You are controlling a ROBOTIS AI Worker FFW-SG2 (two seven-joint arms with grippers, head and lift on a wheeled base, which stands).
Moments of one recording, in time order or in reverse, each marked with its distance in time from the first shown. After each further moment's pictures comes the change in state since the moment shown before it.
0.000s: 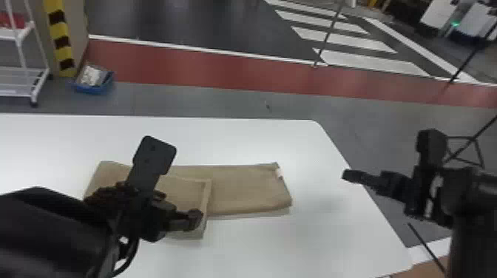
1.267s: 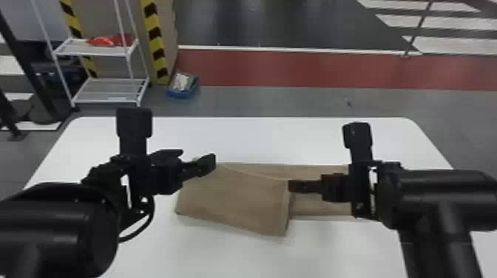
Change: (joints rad) left arm 0.078 0.000 0.416 -0.055 0.149 -0.238 -0.011; right arm -0.046 0.258 0.562 0.180 0.128 -0.233 0.003
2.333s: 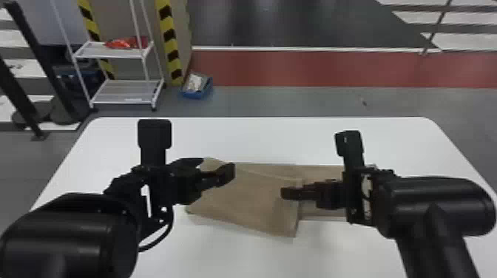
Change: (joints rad) left arm 0.047 0.000 -0.009 -0.004 0.011 -0.033 -0.026; right arm -0.011 0.000 0.056 0.137 -0.040 -0.138 0.086
